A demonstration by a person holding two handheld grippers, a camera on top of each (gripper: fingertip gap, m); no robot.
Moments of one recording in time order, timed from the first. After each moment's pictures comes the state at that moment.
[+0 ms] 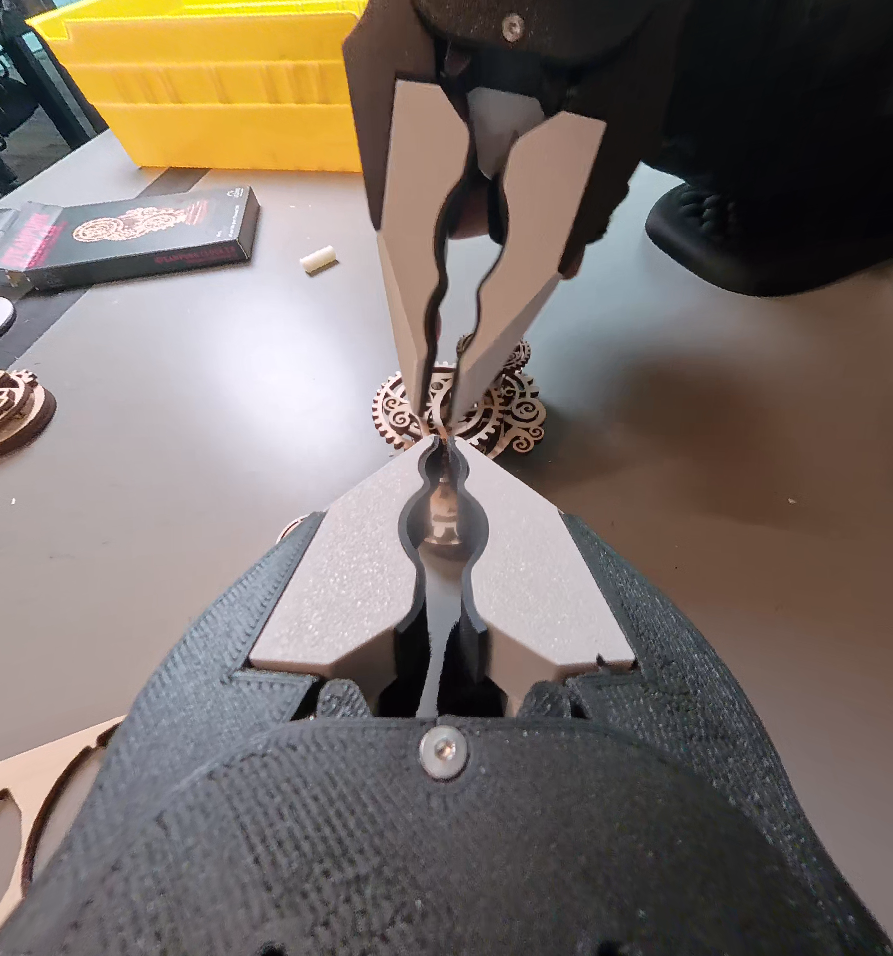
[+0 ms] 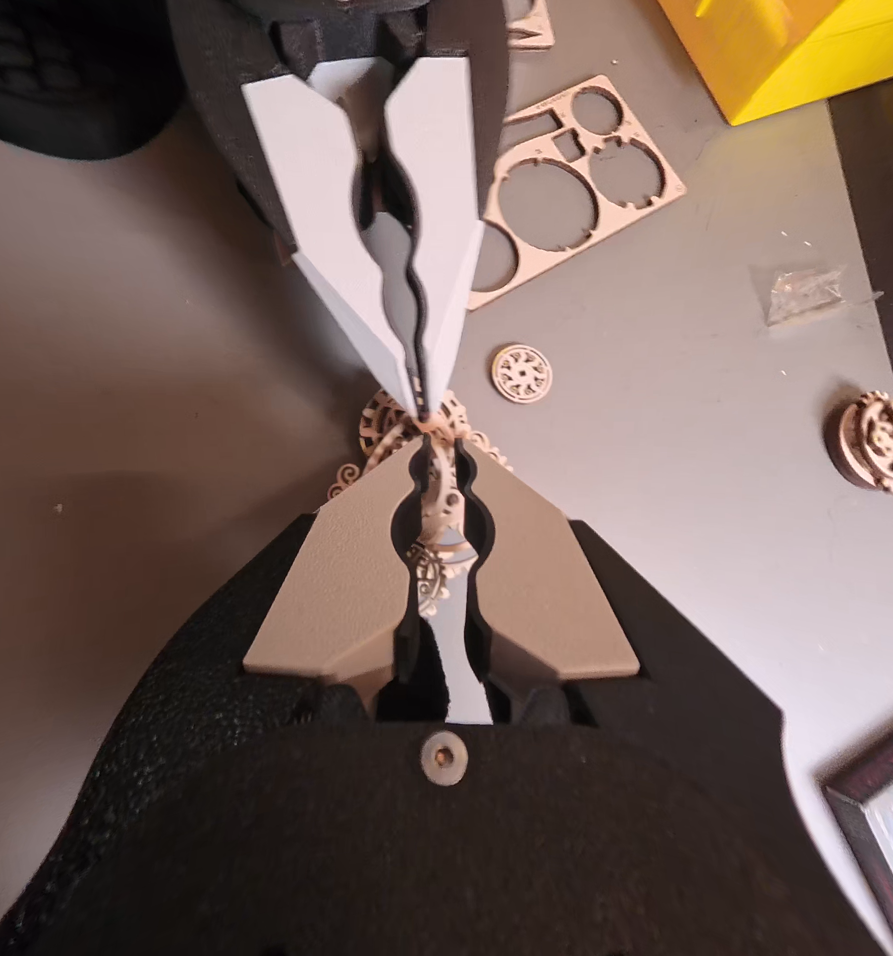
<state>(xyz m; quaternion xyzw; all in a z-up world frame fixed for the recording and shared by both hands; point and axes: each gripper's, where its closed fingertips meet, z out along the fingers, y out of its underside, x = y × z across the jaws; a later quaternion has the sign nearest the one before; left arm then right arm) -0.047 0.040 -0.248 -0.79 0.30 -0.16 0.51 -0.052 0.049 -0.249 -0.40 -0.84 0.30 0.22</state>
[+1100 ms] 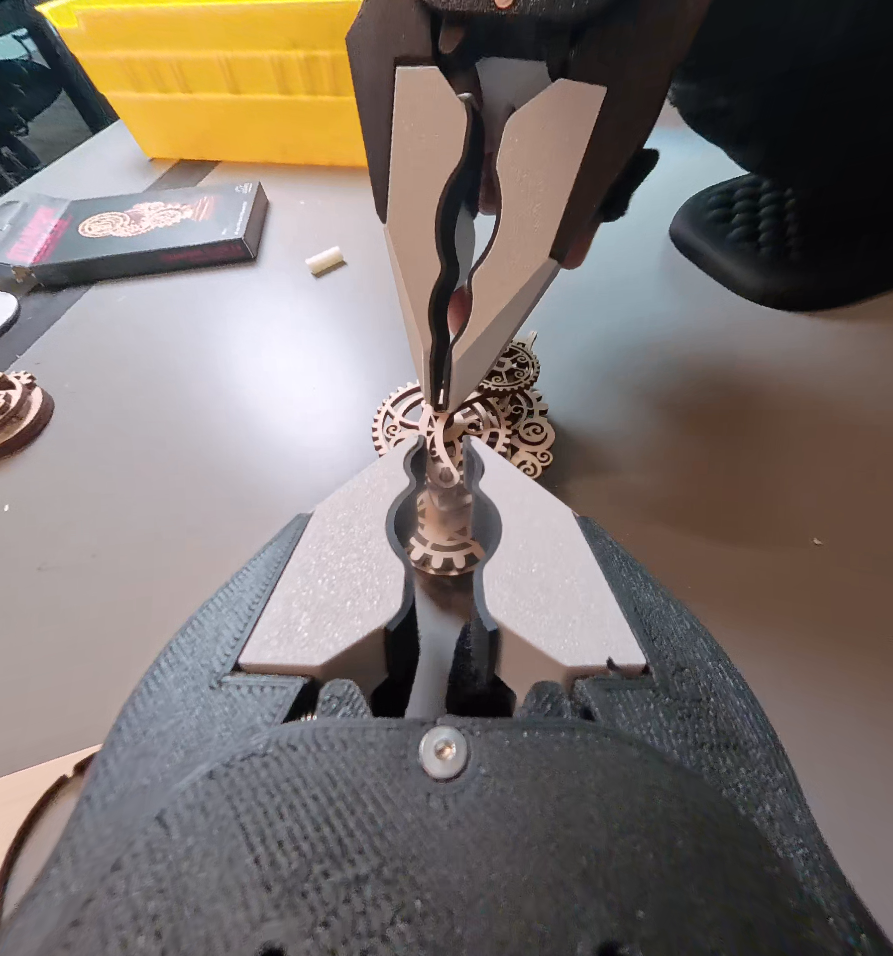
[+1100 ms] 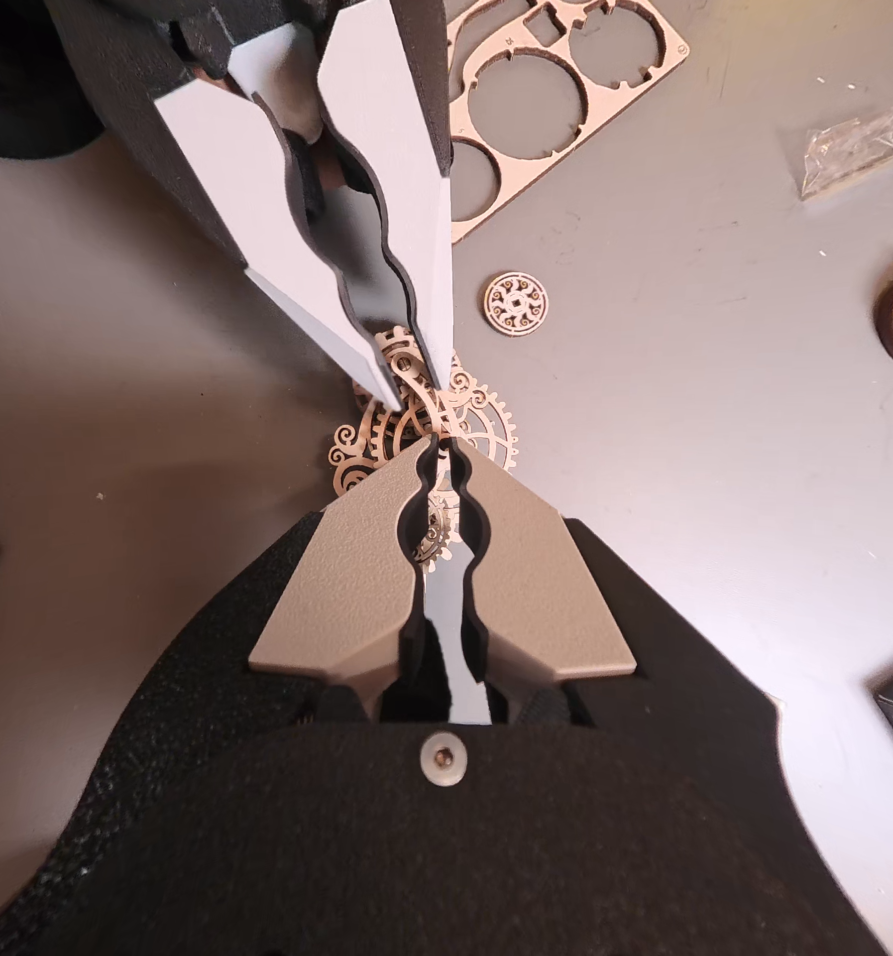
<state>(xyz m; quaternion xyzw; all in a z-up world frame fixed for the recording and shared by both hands) -0.038 0.052 -0.250 -0.80 0.28 -0.15 0.51 -0.037 0.062 -0.254 -0.47 -0.82 0.27 0.17</state>
